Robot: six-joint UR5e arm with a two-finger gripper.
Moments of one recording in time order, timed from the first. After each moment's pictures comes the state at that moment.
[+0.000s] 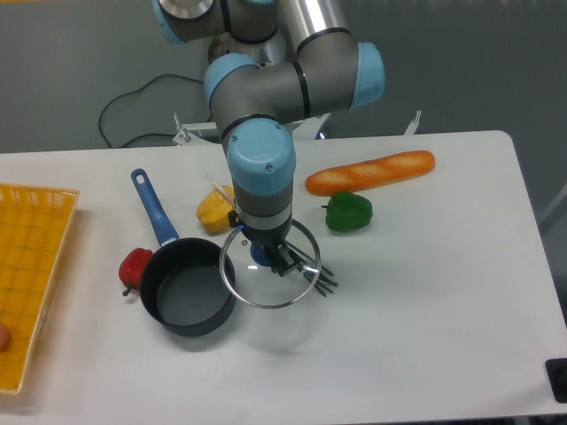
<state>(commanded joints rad) 2.35 -1.91 -1.50 -1.32 1.55 1.26</state>
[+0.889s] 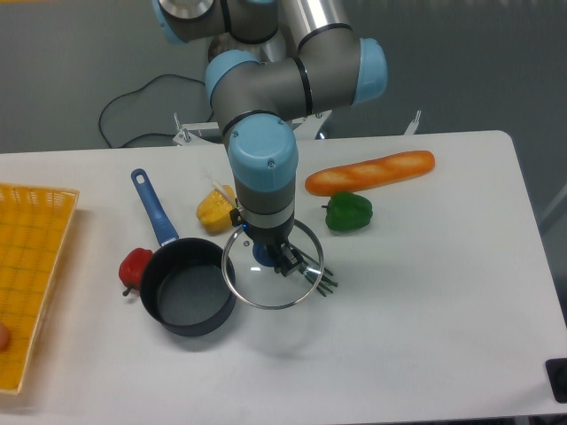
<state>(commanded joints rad) 2.37 -1.91 -1.49 -1.33 1.56 1.26</state>
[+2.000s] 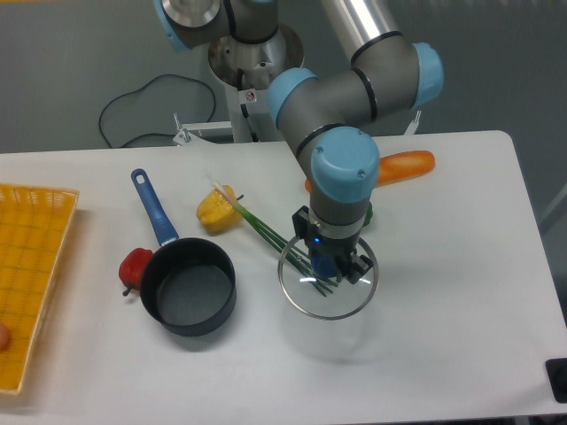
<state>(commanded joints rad) 2.52 -1.98 -1.47 -1.27 1.55 1.14</state>
